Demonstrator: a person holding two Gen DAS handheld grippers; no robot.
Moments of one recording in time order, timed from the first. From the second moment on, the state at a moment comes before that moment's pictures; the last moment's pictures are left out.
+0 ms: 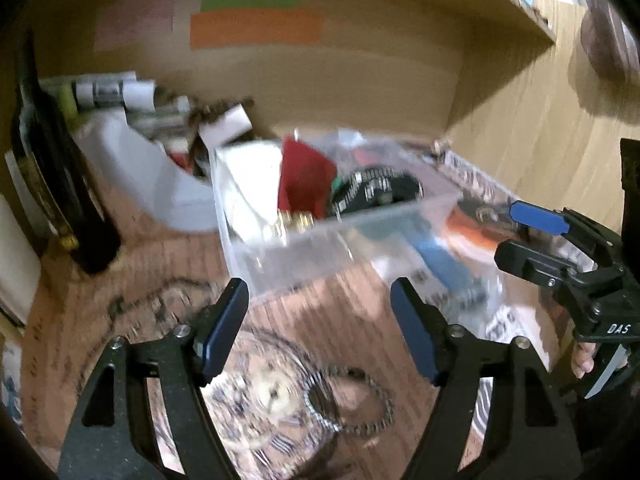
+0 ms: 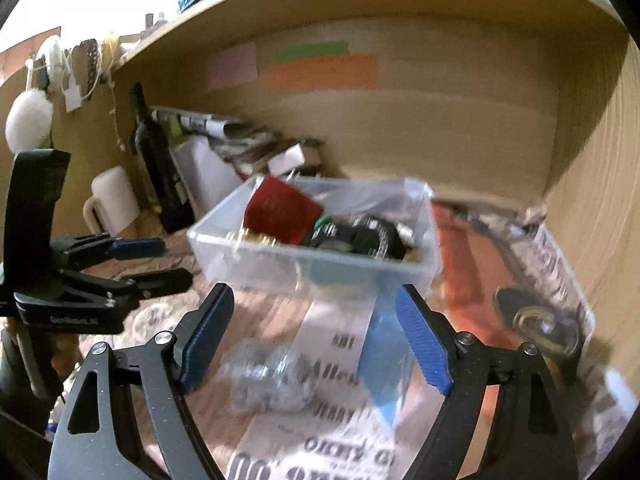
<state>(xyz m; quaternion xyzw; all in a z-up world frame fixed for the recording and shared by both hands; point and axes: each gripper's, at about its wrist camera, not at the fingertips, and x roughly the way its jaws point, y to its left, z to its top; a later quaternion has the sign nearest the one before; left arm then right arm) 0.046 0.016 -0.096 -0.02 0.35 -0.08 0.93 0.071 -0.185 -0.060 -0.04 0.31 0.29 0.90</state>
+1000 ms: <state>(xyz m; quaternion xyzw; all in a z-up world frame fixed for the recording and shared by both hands) 0.017 0.001 -0.160 -0.02 0.41 -0.09 0.91 0.070 -0.165 -0.124 -0.02 0.42 0.32 0.85</state>
